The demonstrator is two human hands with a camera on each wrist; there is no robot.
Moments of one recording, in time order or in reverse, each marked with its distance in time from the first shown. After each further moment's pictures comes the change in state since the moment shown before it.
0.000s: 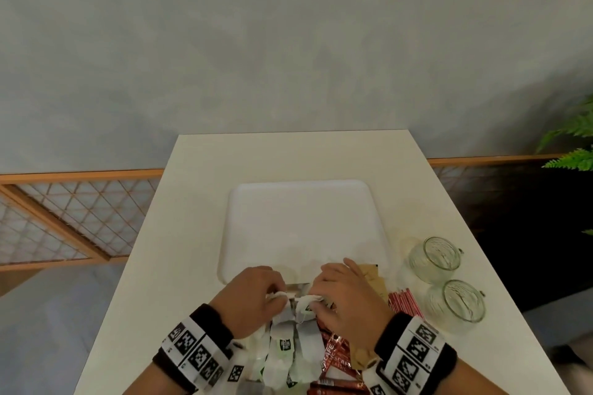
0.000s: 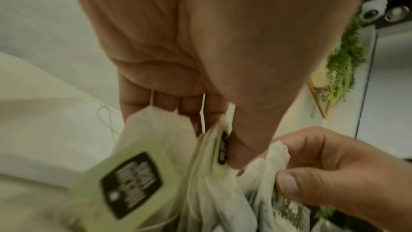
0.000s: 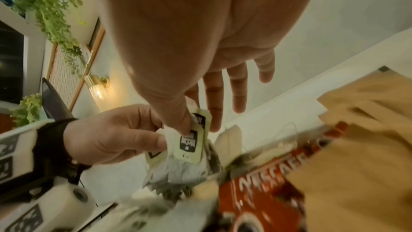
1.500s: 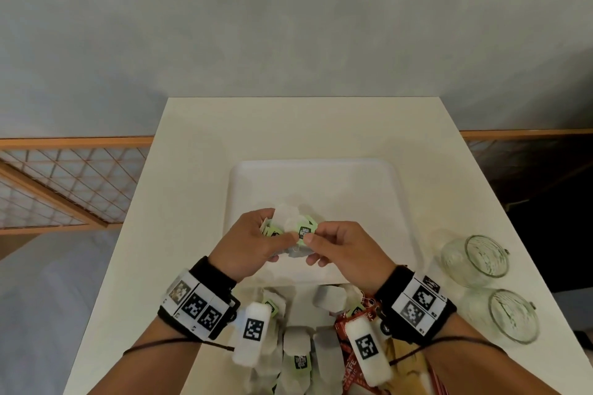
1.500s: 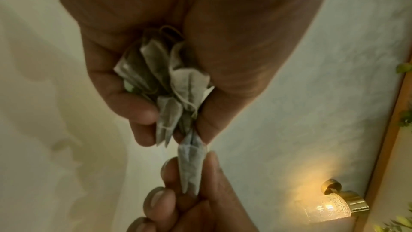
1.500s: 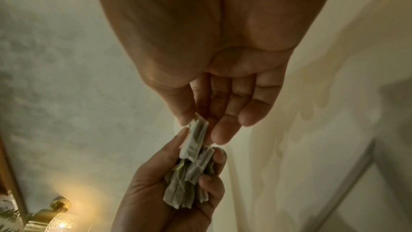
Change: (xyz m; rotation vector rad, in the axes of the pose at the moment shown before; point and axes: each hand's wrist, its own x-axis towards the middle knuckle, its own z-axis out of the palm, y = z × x) left_hand 0.066 -0.020 -0.044 -0.846 0.087 -0.353; right_hand 0.101 0.011 -0.004 0.998 0.002 0.347
